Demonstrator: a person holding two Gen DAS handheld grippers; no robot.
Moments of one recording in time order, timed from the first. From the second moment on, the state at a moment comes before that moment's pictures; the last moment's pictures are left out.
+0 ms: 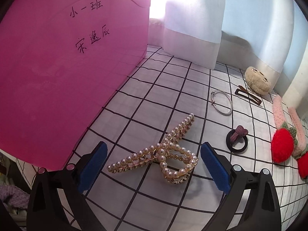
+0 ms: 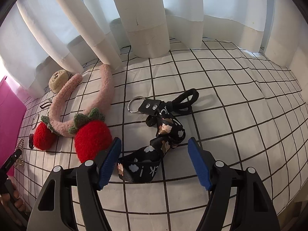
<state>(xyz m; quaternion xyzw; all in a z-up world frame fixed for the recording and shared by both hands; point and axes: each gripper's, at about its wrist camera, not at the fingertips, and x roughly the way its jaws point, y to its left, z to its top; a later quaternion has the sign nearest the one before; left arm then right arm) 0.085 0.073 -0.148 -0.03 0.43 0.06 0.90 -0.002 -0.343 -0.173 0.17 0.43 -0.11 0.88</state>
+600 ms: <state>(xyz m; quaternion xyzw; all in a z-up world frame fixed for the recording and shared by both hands) 0.103 0.067 -0.162 -0.01 0.45 0.05 0.89 0.016 -0.343 -0.187 0.11 0.44 -0.16 0.88</state>
